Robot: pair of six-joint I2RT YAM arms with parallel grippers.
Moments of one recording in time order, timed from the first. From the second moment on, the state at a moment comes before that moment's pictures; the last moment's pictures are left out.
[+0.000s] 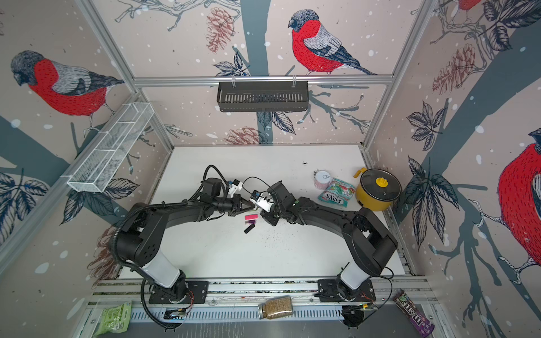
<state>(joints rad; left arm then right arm) -0.35 1.66 0.73 0.24 1.00 -0.76 0.80 1.60 0.94 -0.19 -0.23 -0.29</state>
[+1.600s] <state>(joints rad) -0.46 1.71 0.81 0.07 0.92 -0.58 0.73 1.62 0.92 -0.20 -0.39 -0.44</state>
